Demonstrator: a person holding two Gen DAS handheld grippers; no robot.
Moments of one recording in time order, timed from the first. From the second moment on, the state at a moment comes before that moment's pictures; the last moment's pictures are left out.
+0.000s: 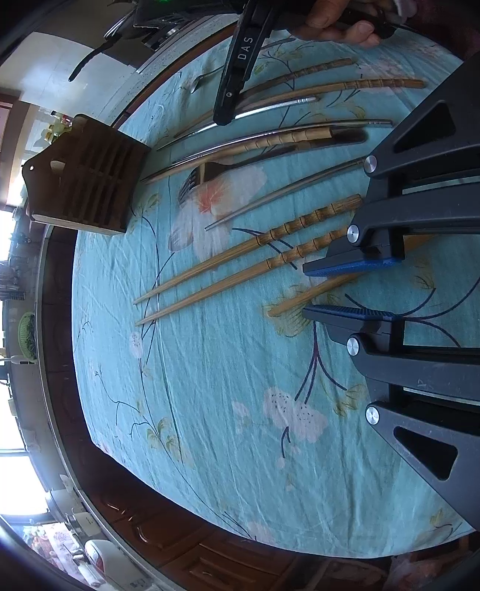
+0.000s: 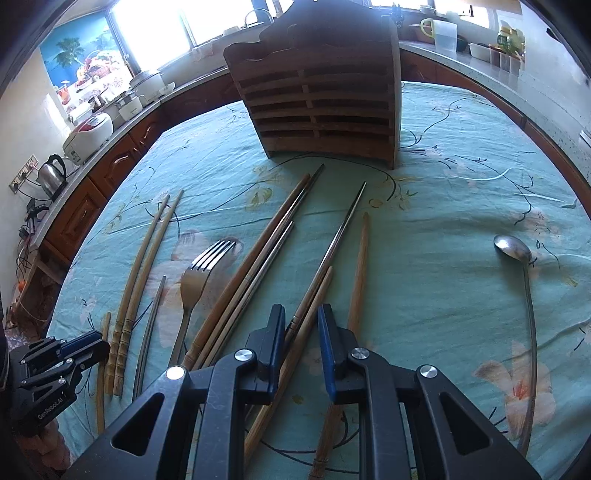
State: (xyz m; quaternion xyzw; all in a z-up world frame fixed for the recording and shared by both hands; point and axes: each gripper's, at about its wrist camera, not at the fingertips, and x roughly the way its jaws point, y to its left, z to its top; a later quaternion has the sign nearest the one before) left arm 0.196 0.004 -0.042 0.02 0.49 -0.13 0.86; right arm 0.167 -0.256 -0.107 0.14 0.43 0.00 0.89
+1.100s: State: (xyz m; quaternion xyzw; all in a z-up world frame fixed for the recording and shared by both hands) left arm 0.193 0.000 -0.040 0.04 0.49 -0.13 0.86; right arm 0.208 -0.296 -0.105 0.09 0.44 -0.08 0.89
